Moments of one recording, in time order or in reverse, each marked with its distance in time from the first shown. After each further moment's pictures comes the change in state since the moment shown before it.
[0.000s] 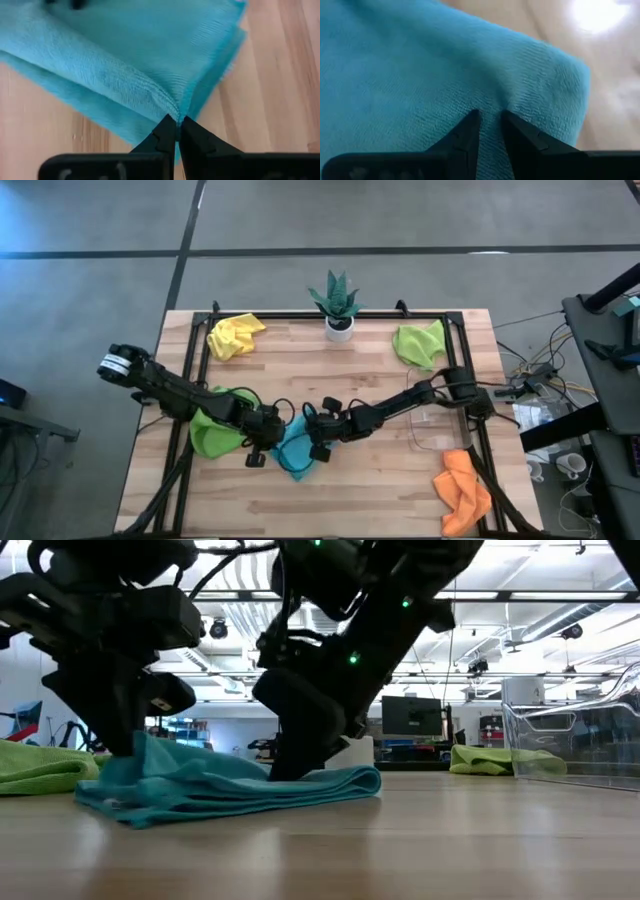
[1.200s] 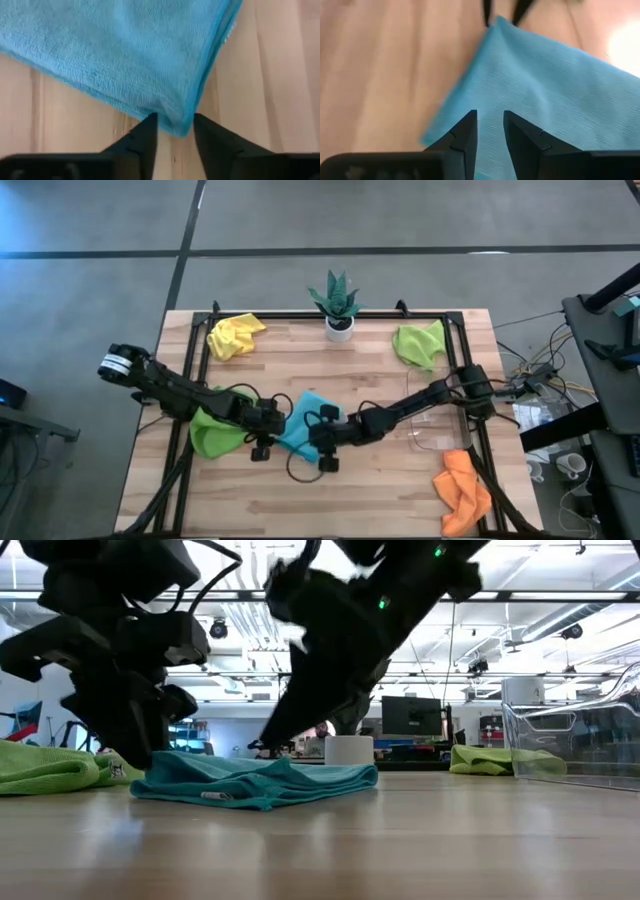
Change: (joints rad) left arm 0.037 -0.002 -0.053 0.052 -0.098 -0.025; right arm 0.086 -0.121 -0.067 0.109 -0.112 -0.145
